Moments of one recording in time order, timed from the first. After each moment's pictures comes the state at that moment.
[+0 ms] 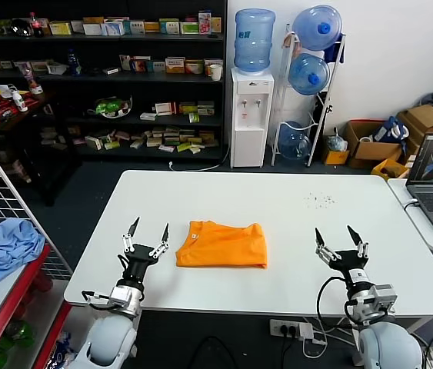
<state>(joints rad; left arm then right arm) 1.20 -1.23 -0.30 -1.63 -0.05 -0.30 -0.14 -1.35 1.43 0.76 1.90 0.12 -0.10 -0.21</state>
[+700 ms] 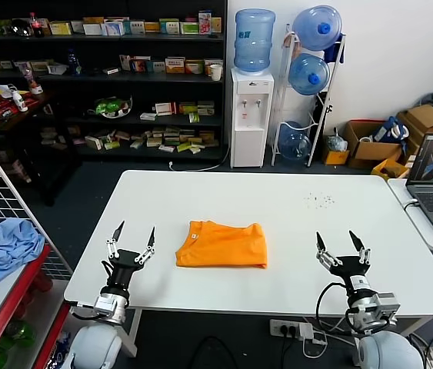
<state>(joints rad) 1.28 -1.24 -0.40 -1.68 -0.01 -0.31 -0.11 -1.38 1.50 0.79 1.94 0.10 -0.10 -0.24</state>
